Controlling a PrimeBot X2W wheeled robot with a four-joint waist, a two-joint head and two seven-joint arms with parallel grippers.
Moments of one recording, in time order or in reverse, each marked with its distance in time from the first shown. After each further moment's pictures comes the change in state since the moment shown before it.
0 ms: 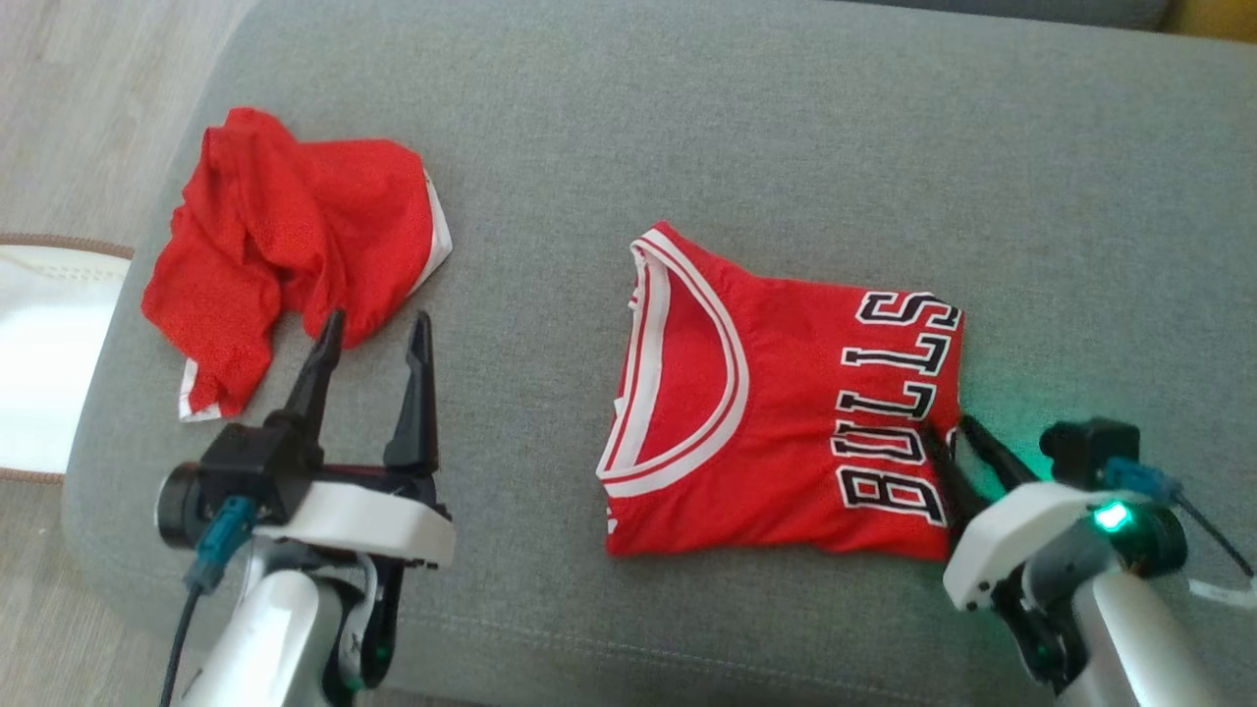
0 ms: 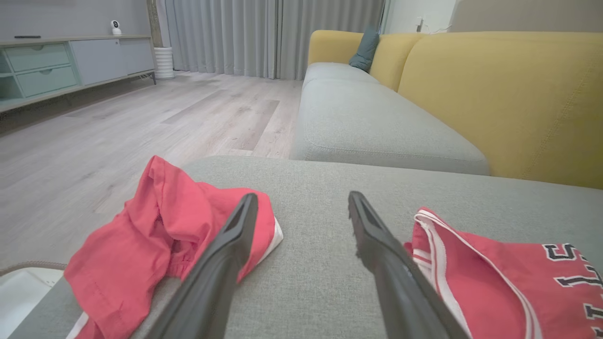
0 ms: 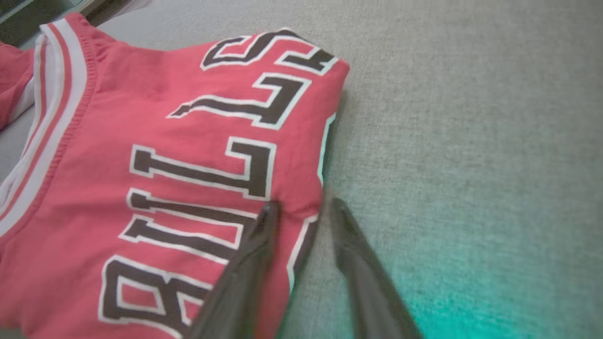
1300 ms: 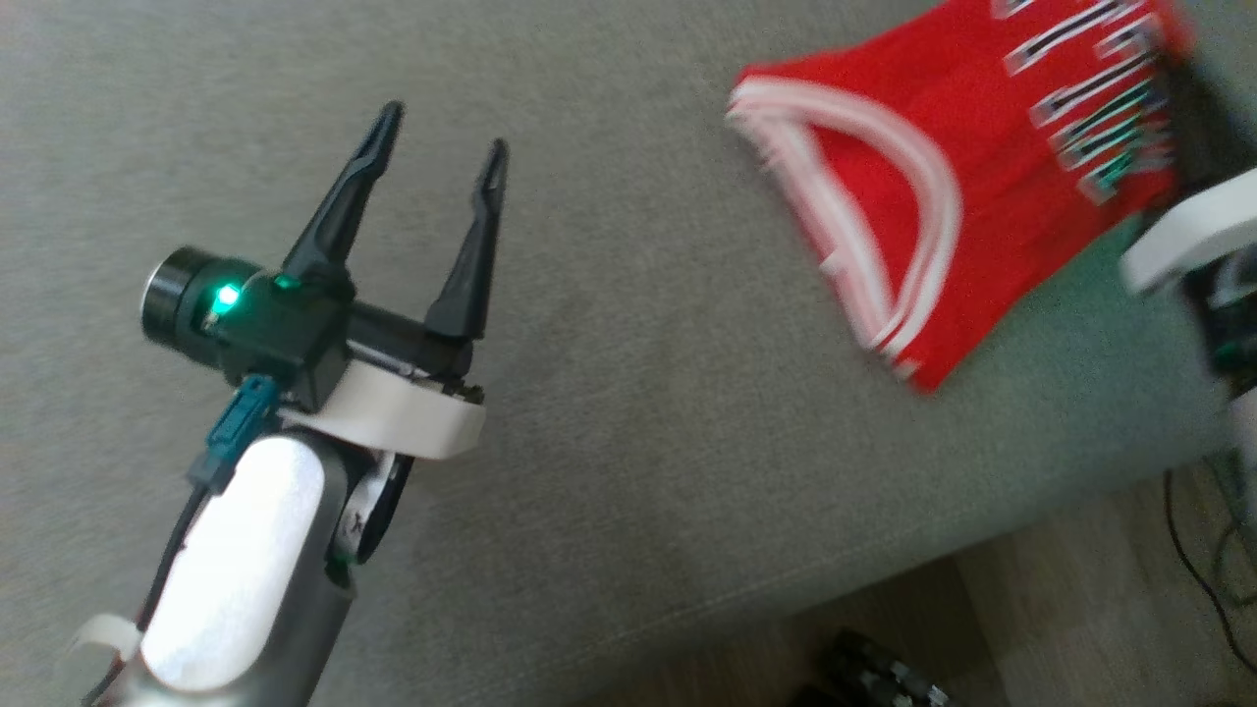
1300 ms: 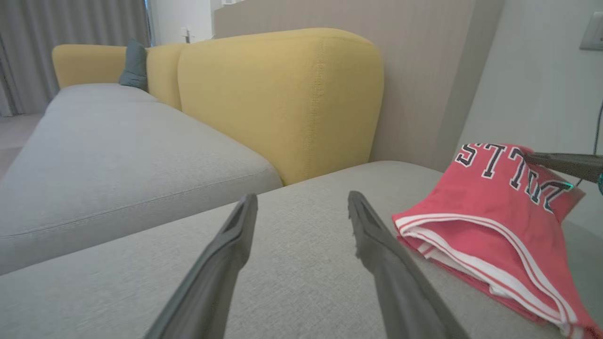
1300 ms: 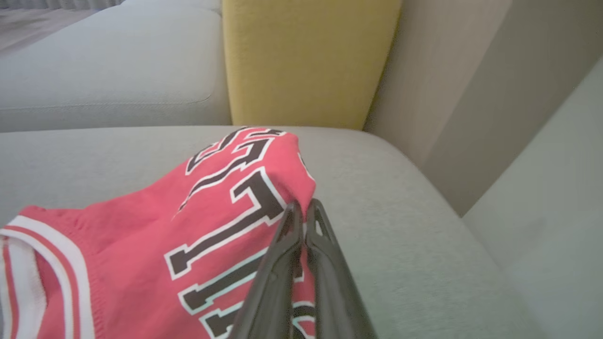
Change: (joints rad) left arm -0.251 0.036 -0.053 -0.116 0.149 -0.122 0.069; right arm -0.490 -0.213 -0.028 0.114 0.026 0.000 -0.133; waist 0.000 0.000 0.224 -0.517
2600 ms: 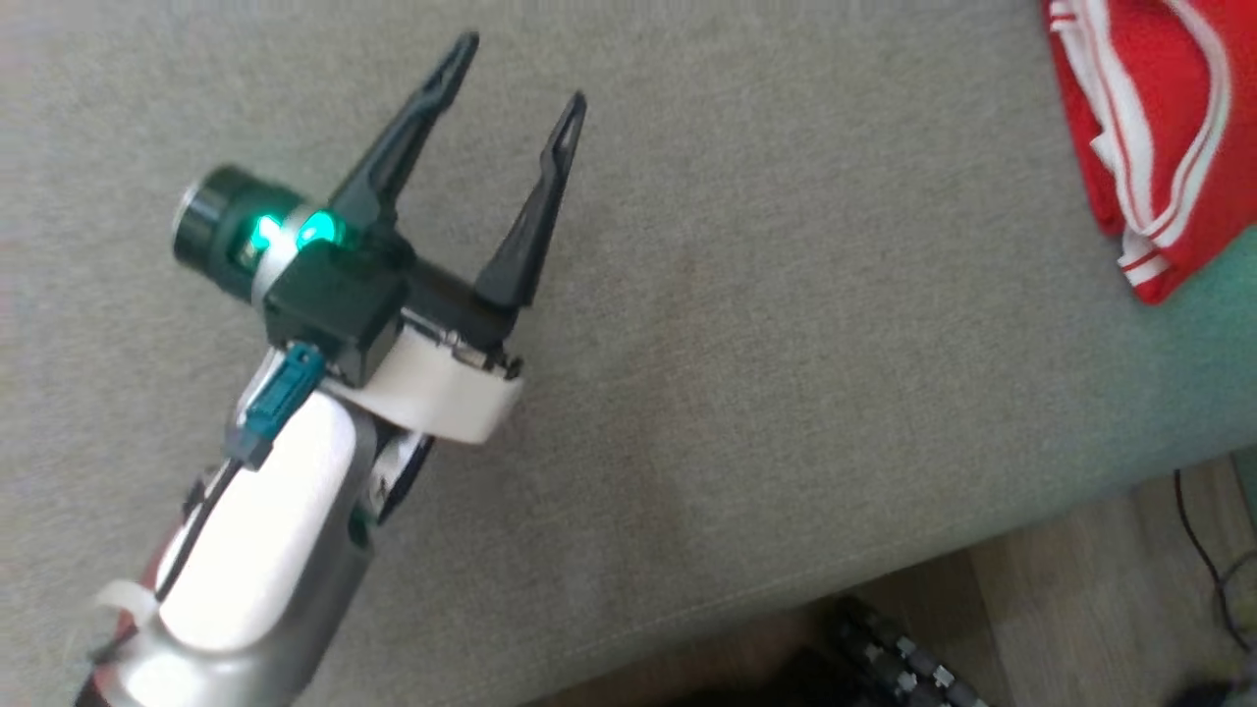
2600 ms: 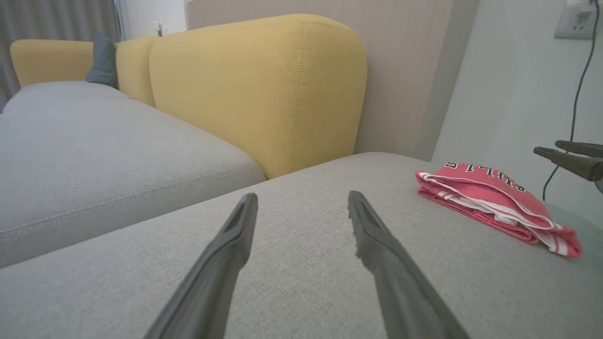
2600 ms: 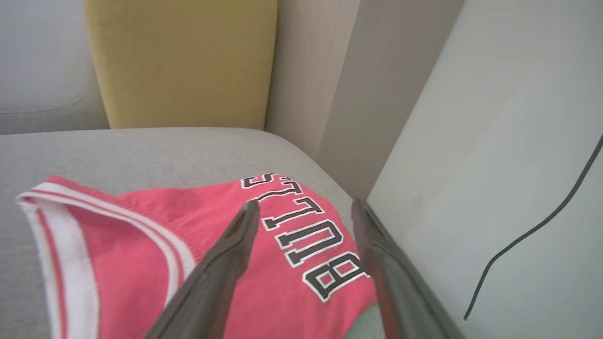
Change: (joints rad) left arm -0.126 0.005 -0.086 0.001 0.028 -0.038 -0.007; right arm 0.034 0.147 -0.546 -0.012 -0.317 0.000 -0.151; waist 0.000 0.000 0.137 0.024
